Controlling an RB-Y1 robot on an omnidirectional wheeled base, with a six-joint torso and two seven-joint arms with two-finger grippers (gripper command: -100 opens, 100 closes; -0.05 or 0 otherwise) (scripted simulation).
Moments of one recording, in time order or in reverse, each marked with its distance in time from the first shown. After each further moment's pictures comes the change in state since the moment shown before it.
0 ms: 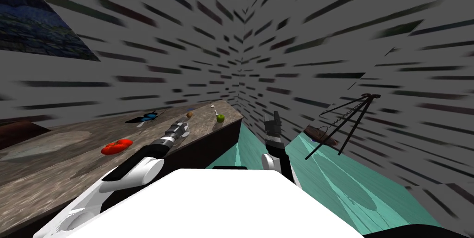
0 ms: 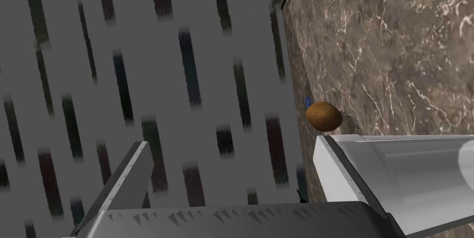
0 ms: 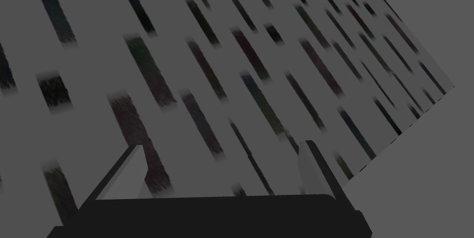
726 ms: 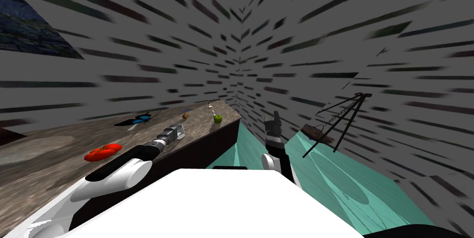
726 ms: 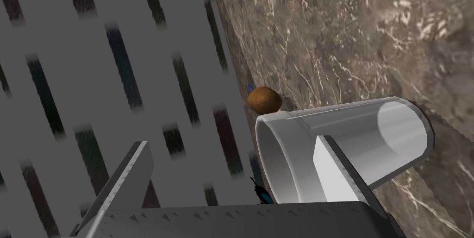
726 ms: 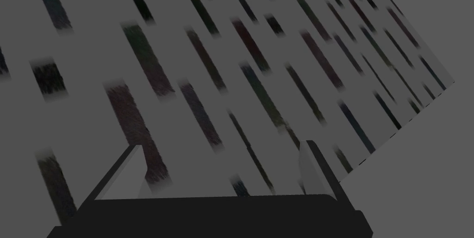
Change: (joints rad) left arm 0.033 0.070 0.090 0.027 0.087 0.210 0.009; right arm 0.000 0.000 0.000 0.000 0.000 0.000 0.000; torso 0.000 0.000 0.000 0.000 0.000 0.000
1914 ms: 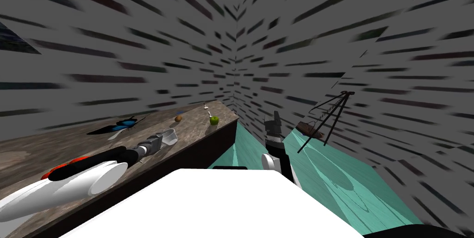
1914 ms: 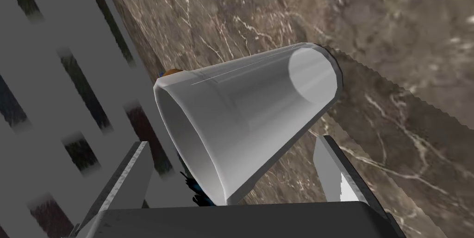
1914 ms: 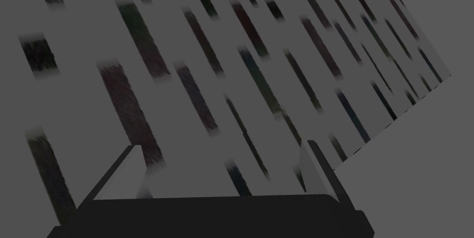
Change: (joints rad) left arm 0.049 0.108 0.160 0.039 0.148 0.364 0.015; right arm 0.000 0.000 0.000 0.000 0.000 0.000 0.000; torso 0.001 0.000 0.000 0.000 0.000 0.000
